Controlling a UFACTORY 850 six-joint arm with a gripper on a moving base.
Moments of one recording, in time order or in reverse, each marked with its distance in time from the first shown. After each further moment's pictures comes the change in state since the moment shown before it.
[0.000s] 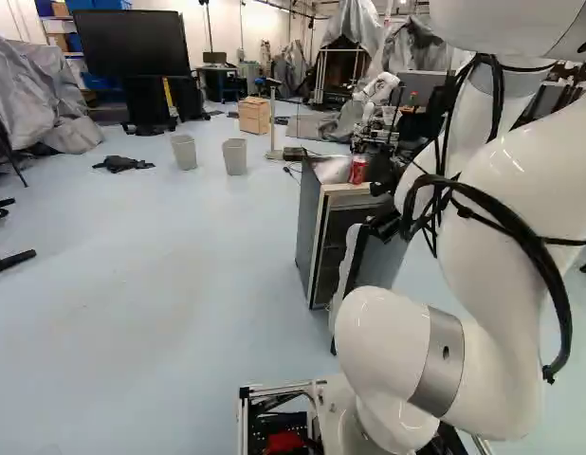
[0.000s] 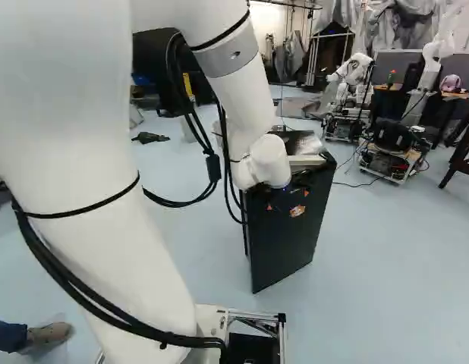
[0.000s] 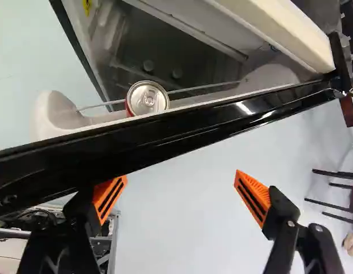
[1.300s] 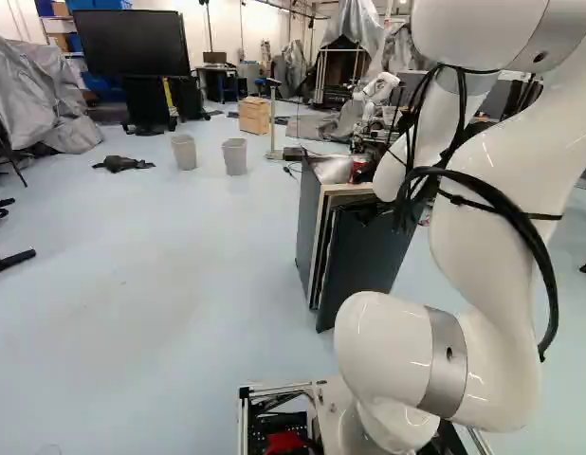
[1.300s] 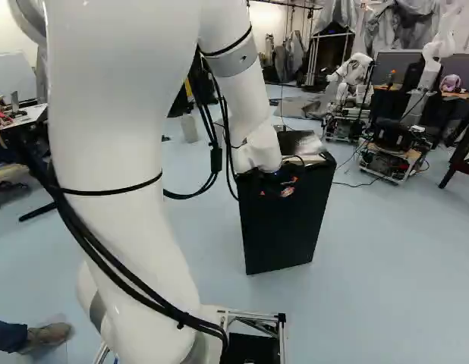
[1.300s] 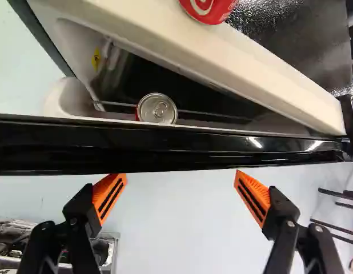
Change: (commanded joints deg) arm 8.2 -7.9 -9.2 7.2 -1.4 0.0
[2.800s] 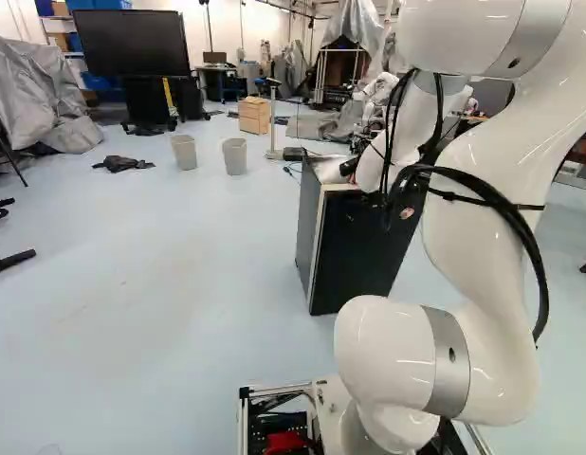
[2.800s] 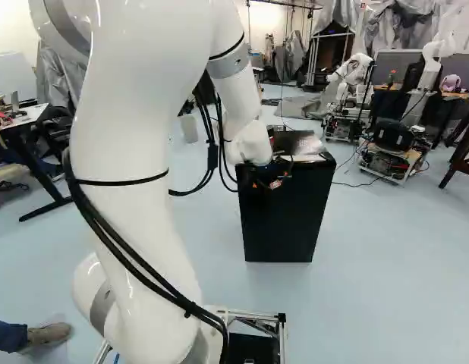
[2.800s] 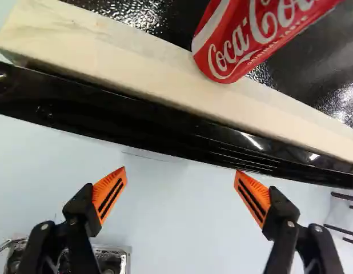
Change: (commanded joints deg) arm 5.0 -3.1 -3.9 6.2 -1.3 0.0
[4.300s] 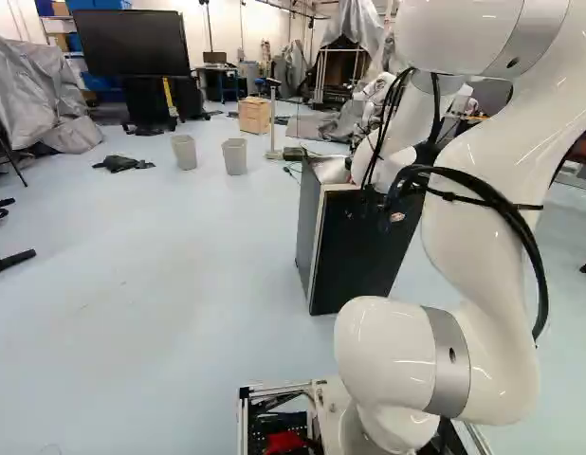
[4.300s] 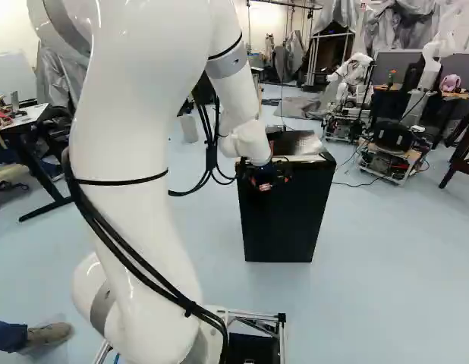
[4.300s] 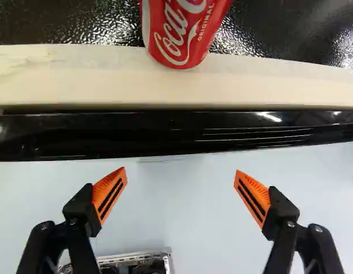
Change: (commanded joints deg) arm 1.0 -0.7 -0.9 17.5 -1.9 0.0
